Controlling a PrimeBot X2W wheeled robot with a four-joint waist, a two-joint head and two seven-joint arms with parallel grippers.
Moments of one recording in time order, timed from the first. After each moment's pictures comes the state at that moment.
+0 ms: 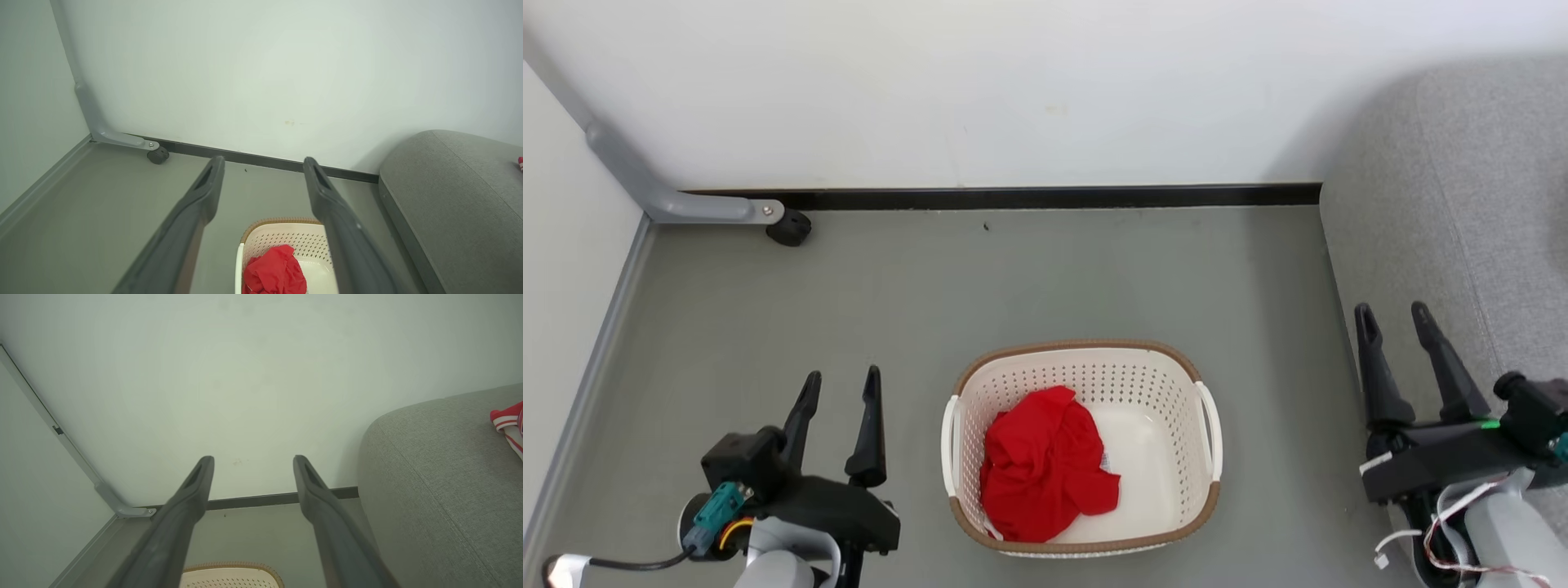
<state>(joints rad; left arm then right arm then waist) -0.26 0.16 -0.31 0.44 -0.58 0.03 -0.25 -0.23 -0.17 0.12 0.30 0.42 0.12 -0.25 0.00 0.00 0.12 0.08</state>
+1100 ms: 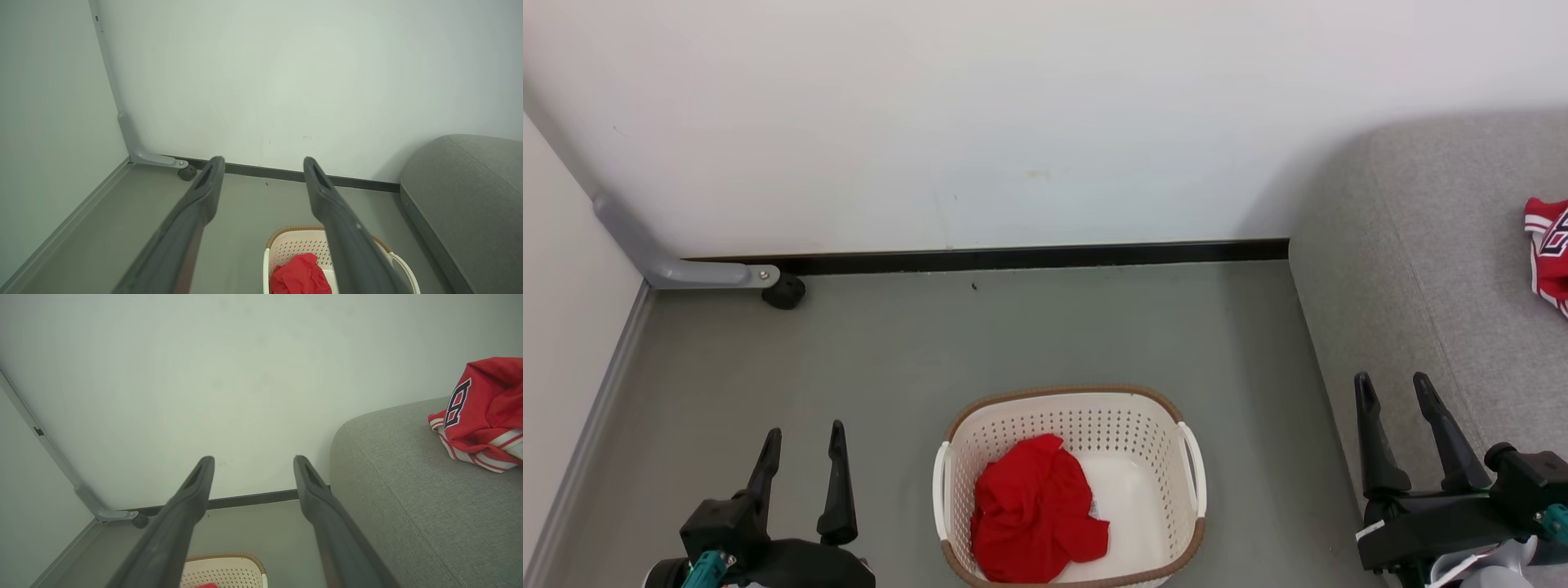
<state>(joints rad) -0.09 0.15 -0.19 0.34 -0.43 0.07 -0.25 -0.07 -0.13 0.10 0.22 0.35 0.05 -0.25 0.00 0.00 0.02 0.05</state>
